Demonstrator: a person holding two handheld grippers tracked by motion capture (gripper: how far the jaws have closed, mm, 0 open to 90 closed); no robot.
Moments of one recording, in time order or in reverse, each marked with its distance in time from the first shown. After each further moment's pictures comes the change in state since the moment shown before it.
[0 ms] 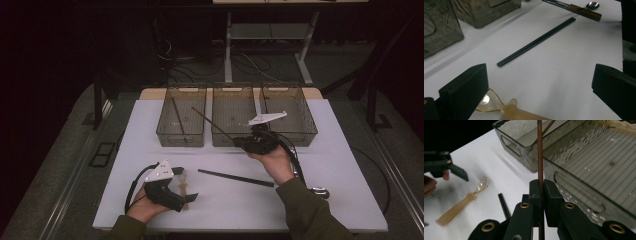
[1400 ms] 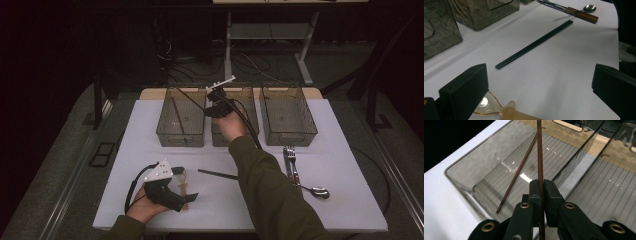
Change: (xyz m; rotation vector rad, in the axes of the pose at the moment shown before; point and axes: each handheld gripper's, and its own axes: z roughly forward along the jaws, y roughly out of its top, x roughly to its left) left arm 0.000 0.001 -0.001 -0.011 -0.015 -0.001; right arm -0.002 0.110 0.108 0.103 -0.175 0.054
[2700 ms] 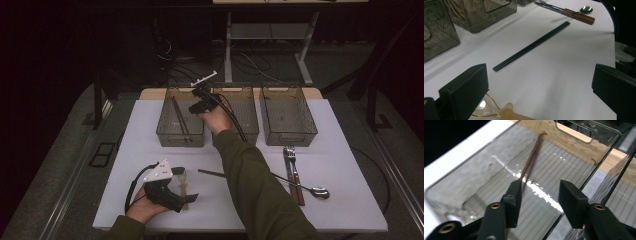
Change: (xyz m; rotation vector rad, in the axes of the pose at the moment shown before) left arm 0.000 0.001 -0.001 -0.008 -0.011 0.012; right arm 0.013 0.025 0.035 0.017 -0.025 -0.036
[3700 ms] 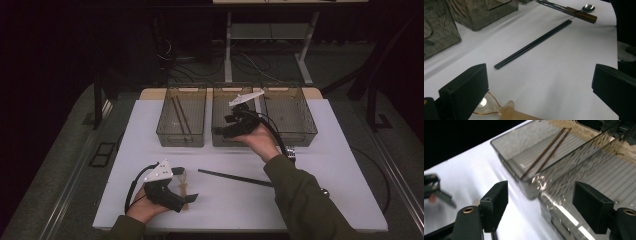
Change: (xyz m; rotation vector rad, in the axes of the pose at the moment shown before) left arm 0.000 -0.001 0.001 0.011 0.007 -0.012; right arm -0.032 -0.092 -0.098 -0.115 0.221 -0.116
